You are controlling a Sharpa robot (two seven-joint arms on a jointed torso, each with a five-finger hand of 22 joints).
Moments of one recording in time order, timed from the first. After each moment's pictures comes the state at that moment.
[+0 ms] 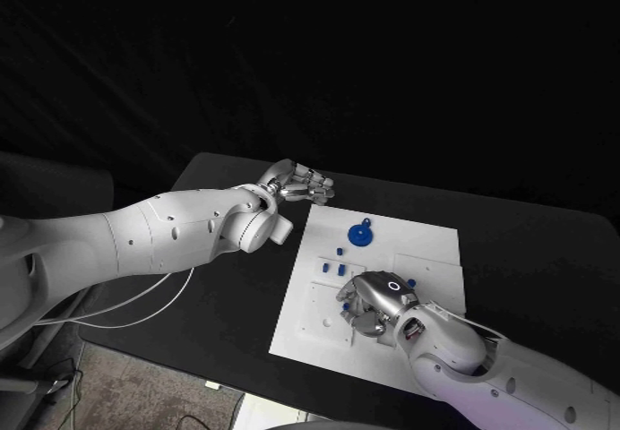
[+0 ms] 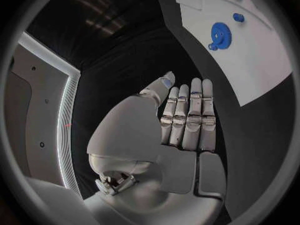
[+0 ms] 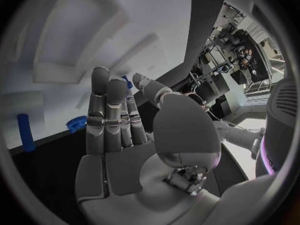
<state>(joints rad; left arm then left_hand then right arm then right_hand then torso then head) 1.27 -0.74 -0.13 1.27 -0.32 -0.39 0.26 1.40 -0.05 0.27 -0.14 0.16 1.09 0.14 0.07 0.06 1.14 0.12 0.06 0.06 1.23 0.09 0.06 0.08 0.07 1.00 0.06 0.07 0.87 0.85 -0.54 0.04 1.50 -1.86 -0.35 -0.26 1.22 -0.19 0.57 -0.15 0.15 1.13 0.11 0.07 0.07 1.19 0.07 0.06 0.05 1.44 -0.04 0.80 0.70 0.13 1.46 -0.06 0.20 1.16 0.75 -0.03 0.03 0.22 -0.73</state>
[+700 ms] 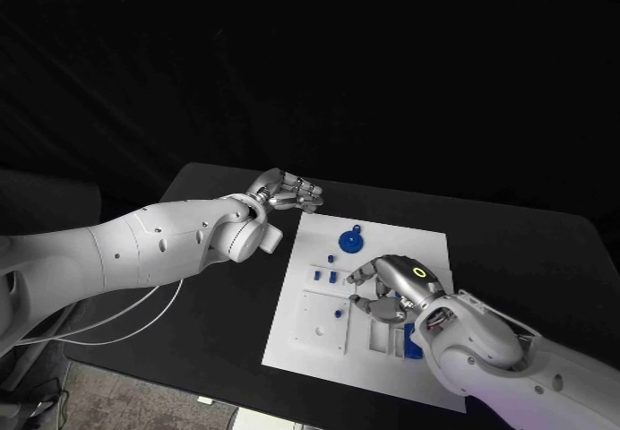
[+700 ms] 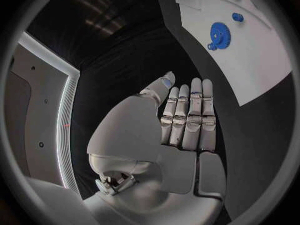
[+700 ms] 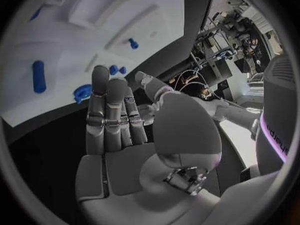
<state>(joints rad) 1.27 -0.74 -0.13 1.27 -0.32 -0.39 0.26 1.40 -0.05 0.27 -0.14 0.16 1.09 0.14 0.07 0.06 1.13 0.13 0.06 0.06 1.23 0.09 0.06 0.08 0.07 1.00 0.06 0.07 0.86 0.85 -0.69 0.16 1.65 -1.78 -0.42 -0.24 1.25 -0.20 0.49 -0.11 0.22 1.13 0.11 0.07 0.07 1.19 0.07 0.06 0.06 1.44 -0.03 0.80 0.69 0.13 1.47 -0.06 0.22 1.09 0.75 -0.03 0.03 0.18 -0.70</state>
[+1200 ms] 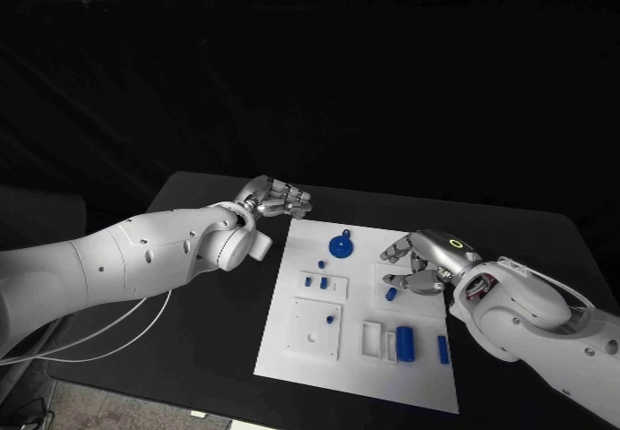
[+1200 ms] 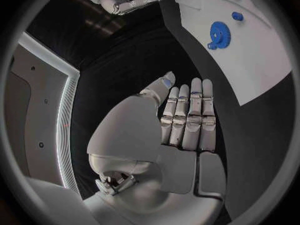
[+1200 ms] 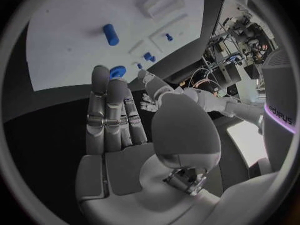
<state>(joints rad) 1.27 -0.74 -0.13 1.26 -0.32 -0.38 0.26 1.40 -0.05 0.27 -0.14 0.16 1.09 0.14 0.07 0.06 1.13 0.13 0.06 0.06 1.23 0.09 0.06 0.08 0.07 1.00 0.06 0.07 0.85 0.90 -0.81 0.26 1.63 -1.75 -0.28 -0.19 1.26 -0.19 0.34 -0.12 0.22 1.07 0.09 0.07 0.06 1.16 0.08 0.06 0.06 1.44 -0.03 0.81 0.70 0.12 1.47 -0.06 0.23 1.09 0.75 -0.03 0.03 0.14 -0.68</state>
